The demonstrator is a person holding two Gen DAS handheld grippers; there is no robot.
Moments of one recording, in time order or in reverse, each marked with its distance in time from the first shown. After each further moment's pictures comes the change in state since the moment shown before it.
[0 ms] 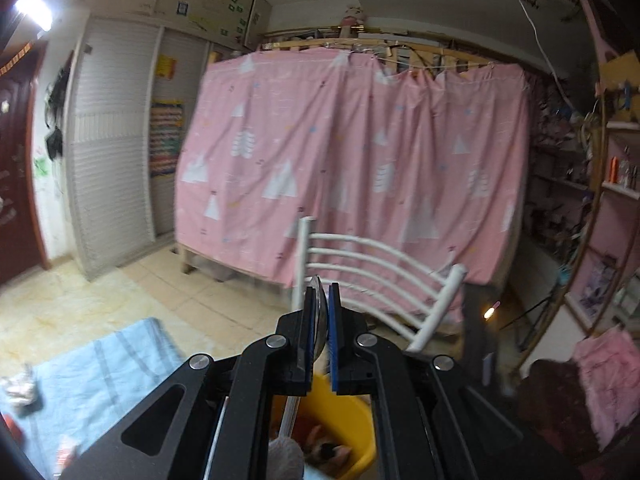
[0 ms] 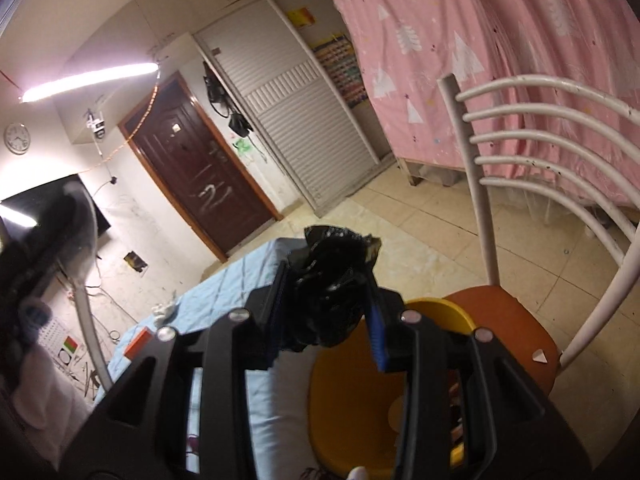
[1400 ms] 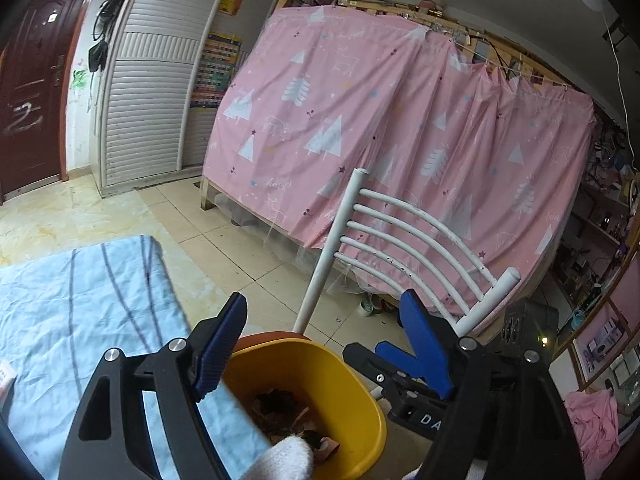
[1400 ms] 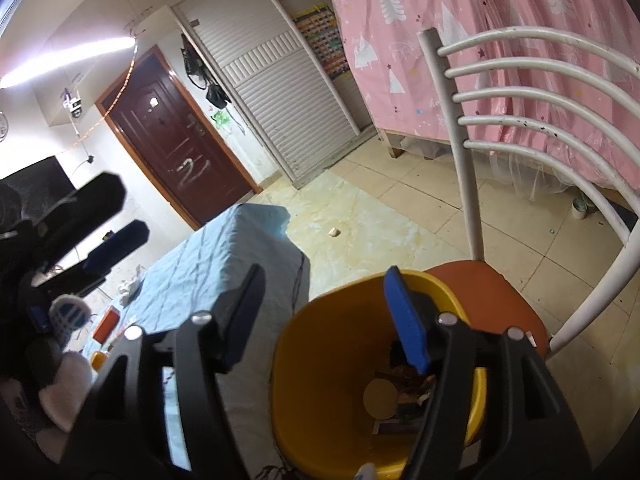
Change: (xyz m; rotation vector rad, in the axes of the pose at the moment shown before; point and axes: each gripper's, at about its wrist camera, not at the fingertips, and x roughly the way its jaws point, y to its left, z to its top) left arm 0.067 0.056 -0.049 -0.248 0.108 0.113; right arm 0.036 -0.015 -0.019 -0.009 0.091 -0.040
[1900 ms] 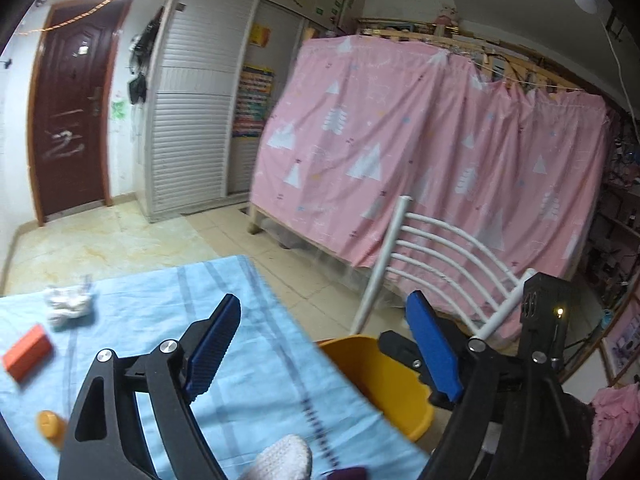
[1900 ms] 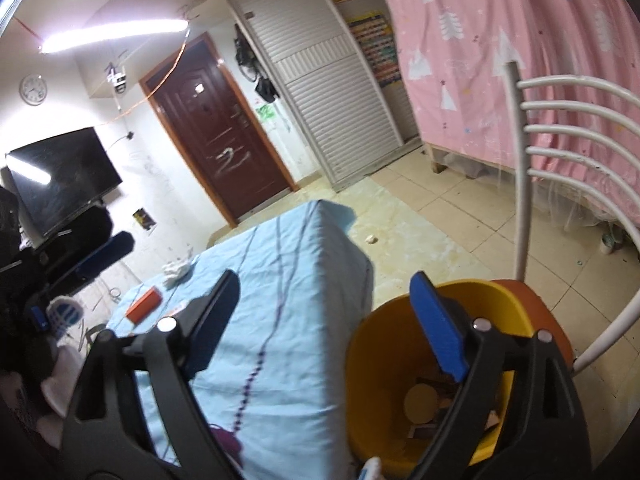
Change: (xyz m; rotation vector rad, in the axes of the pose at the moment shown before) left arm -0.114 0.045 -0.002 0.035 -0.088 0.170; right arm -0.006 0.079 -0.010 -0.136 0.010 0.102
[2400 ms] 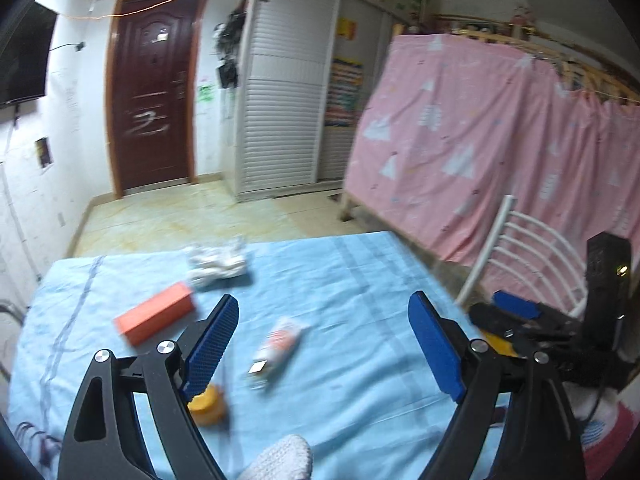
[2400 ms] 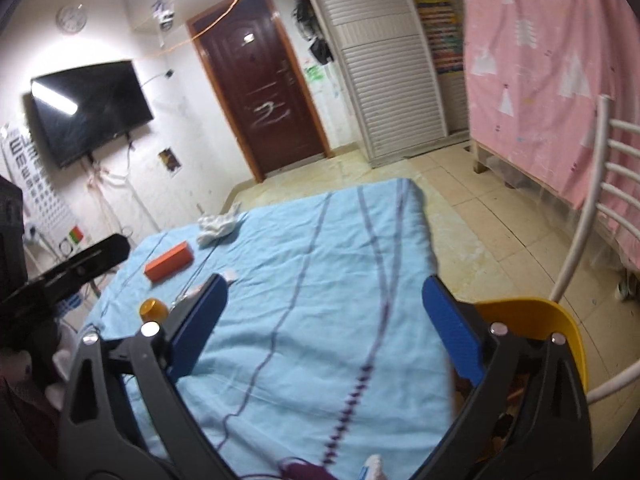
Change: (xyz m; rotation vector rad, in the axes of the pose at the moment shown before) left arm -0.062 0.123 -0.024 -0.091 0.047 0.303; right arm 0.050 0.091 -0.002 -0.200 0.118 0.079
